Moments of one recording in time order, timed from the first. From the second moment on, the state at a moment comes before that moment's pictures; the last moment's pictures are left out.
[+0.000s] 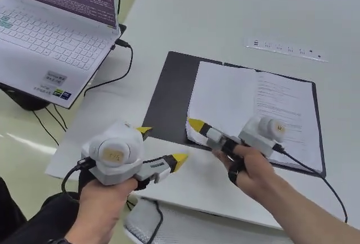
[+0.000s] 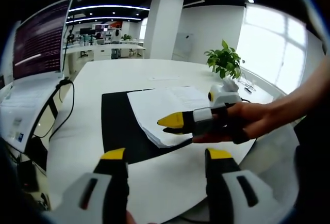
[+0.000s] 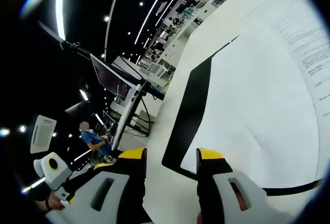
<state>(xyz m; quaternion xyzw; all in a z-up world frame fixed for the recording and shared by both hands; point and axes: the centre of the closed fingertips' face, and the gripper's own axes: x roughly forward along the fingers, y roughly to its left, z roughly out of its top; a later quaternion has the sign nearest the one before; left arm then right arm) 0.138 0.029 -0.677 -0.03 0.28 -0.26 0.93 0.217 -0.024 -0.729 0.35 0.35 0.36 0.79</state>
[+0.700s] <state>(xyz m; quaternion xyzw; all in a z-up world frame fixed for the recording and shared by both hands) 0.174 -0.010 -0.700 0.01 0.30 -0.32 0.90 0.147 -0.159 -0.688 0.19 0.32 0.36 0.85</state>
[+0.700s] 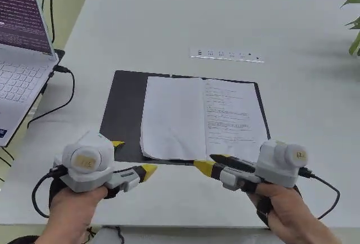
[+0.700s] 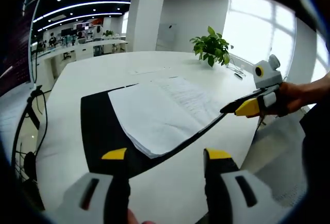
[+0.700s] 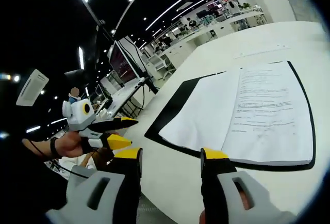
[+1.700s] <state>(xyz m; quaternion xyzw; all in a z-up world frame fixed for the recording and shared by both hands) 0.233 -0.045 -0.770 -0.04 0.34 -0.31 0.89 0.147 -0.190 -0.705 0.21 0.33 0.33 0.86</state>
